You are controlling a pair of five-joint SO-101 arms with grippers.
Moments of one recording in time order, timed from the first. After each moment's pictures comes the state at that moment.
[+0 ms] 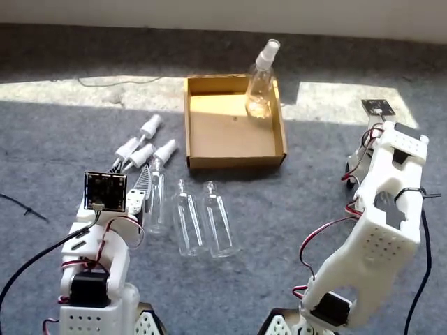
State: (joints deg) left arm -4.5 -104.1 88.1 45.1 -1.3; right arm 22.3 33.8 -10.1 65.8 31.2
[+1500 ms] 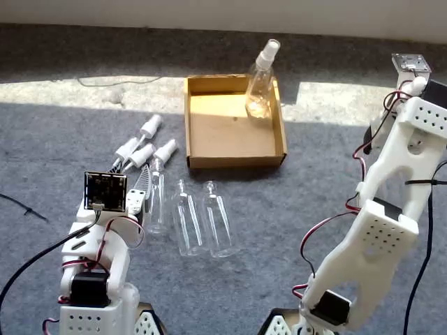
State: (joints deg) left arm -4.5 -104.1 88.1 45.1 -1.3; right arm 21.5 36.7 -53.1 100.0 26.6
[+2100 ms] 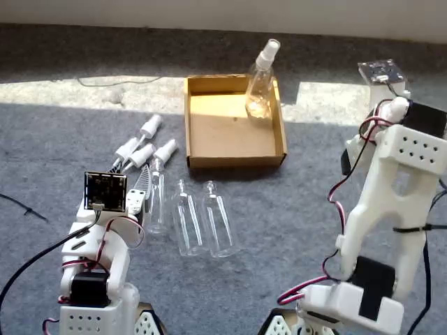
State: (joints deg) left arm -4.5 -104.1 88.1 45.1 -1.3; right arm 14.3 -8.1 -8.7 96.6 30.6
